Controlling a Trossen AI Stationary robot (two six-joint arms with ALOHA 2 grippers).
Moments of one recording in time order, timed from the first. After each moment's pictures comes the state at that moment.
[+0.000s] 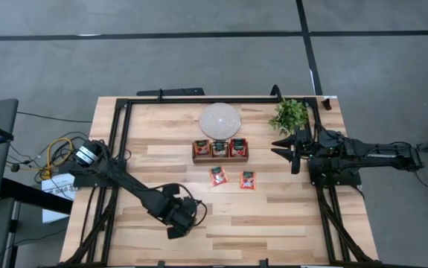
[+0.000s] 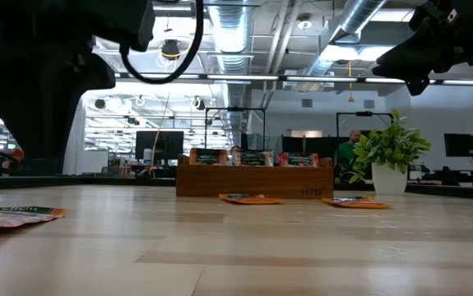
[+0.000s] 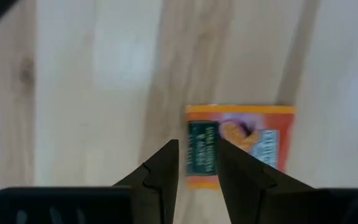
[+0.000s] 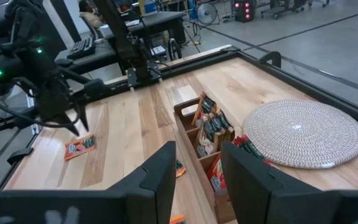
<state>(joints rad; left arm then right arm) -0.55 1.84 1.29 -0.90 -0.15 -0.73 -0.06 0.33 0.30 -0.19 0.08 0.21</state>
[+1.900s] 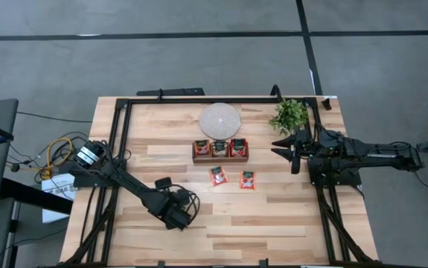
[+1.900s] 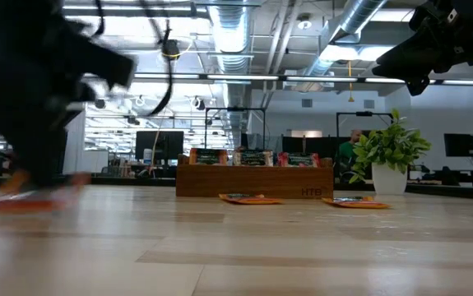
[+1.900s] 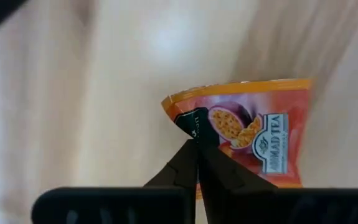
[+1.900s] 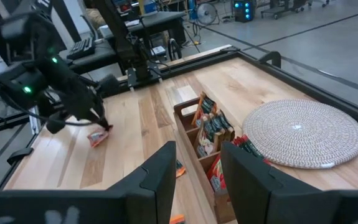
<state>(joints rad) -0.55 1.86 1.17 -0.93 -0.22 -0.86 -0.06 0.33 0.30 -0.19 0.08 0.21</state>
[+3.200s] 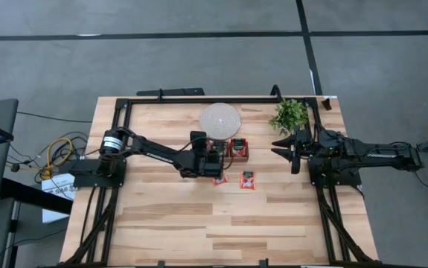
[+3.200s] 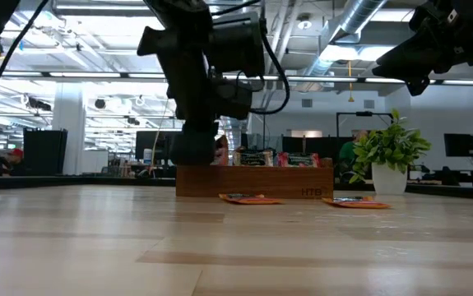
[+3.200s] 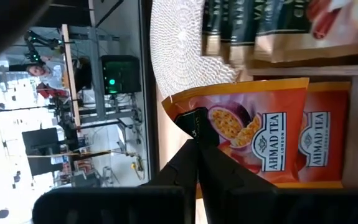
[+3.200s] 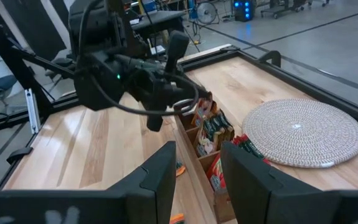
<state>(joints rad) -0.08 2.01 1.35 -0.72 -1.05 0.08 -0.06 0.33 0.30 -0.19 0.08 0.21</state>
